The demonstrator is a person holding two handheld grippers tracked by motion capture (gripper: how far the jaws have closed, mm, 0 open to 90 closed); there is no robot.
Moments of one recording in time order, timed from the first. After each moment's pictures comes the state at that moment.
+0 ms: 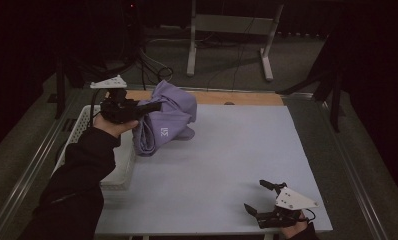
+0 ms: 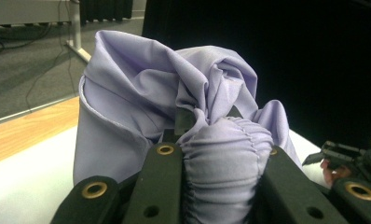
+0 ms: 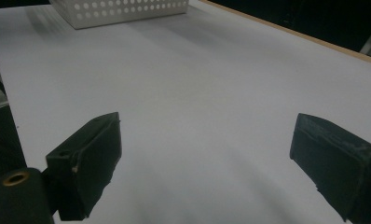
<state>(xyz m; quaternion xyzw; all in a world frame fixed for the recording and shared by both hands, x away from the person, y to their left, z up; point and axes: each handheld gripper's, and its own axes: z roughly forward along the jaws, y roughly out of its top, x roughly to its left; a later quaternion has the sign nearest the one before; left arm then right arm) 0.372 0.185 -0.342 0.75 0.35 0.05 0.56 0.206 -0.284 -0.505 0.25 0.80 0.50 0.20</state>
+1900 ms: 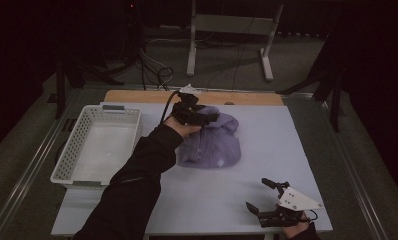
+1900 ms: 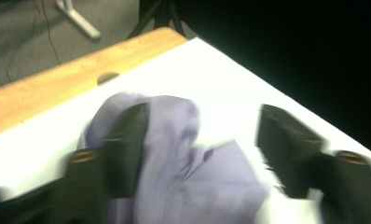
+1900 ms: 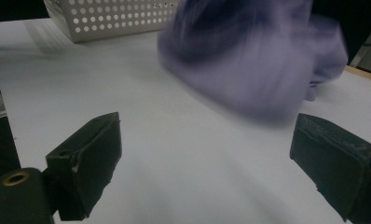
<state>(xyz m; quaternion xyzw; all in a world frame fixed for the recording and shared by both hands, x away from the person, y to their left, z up) 0.424 0.033 -0.400 0.79 0.36 0.04 0.49 0.205 -0.288 -0.502 0.25 0.79 0.52 0.21</state>
